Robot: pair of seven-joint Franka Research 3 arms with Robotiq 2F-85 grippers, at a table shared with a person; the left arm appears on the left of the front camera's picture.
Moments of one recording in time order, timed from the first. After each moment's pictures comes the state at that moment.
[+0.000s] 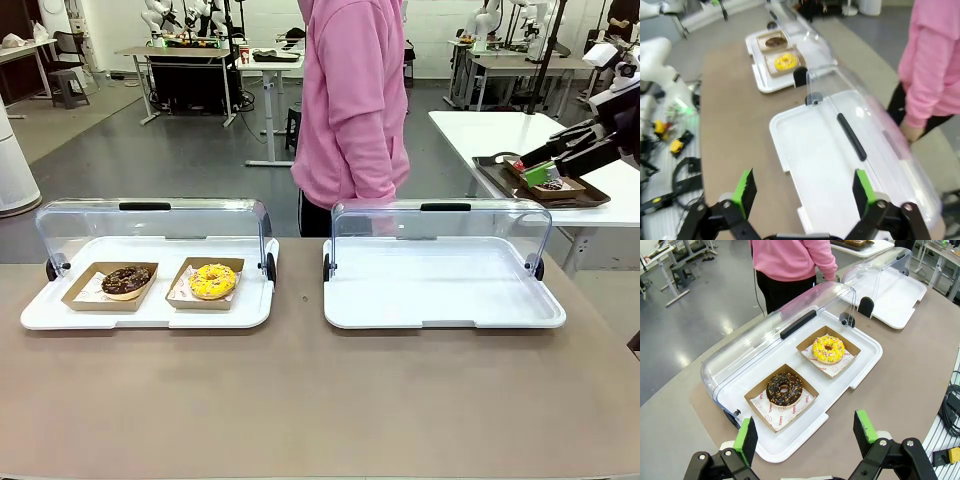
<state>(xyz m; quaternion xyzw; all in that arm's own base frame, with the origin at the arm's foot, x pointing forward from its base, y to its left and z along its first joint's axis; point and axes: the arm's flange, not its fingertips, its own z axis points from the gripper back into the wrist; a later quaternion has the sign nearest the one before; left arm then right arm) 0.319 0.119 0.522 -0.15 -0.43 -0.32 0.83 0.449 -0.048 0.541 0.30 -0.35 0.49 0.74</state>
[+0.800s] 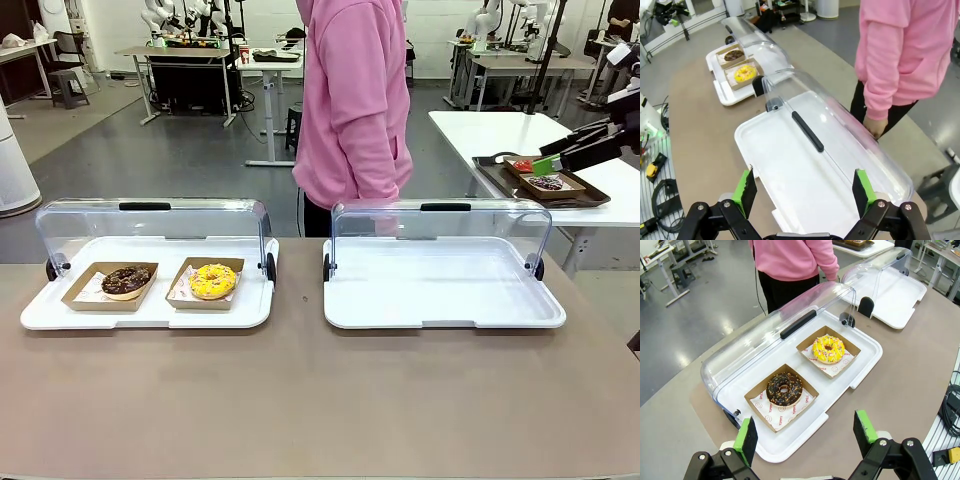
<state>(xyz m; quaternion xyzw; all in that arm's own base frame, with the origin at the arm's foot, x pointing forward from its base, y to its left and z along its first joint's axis) 0.319 0.119 0.522 -0.15 -0.43 -0.32 0.83 0.453 -0.069 0.539 0.25 -0.40 0.42 0.78</state>
